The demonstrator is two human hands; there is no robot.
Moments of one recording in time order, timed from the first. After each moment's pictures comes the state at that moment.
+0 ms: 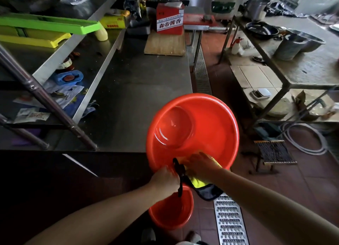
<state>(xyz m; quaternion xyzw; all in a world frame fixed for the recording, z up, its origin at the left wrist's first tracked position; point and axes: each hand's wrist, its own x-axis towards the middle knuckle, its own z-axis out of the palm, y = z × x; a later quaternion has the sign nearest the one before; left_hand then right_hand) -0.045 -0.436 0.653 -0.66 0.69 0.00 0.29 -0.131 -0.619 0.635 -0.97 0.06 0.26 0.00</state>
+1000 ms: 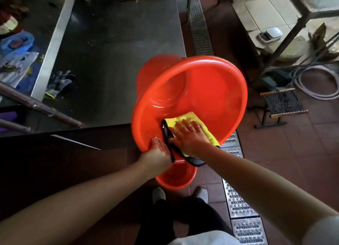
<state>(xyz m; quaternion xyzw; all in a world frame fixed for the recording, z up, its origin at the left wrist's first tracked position) -0.059 -0.444 0.602 -0.62 0.67 -0.11 0.40 -0.133 -0.607 0.528 -0.95 0.19 0.20 0.13</state>
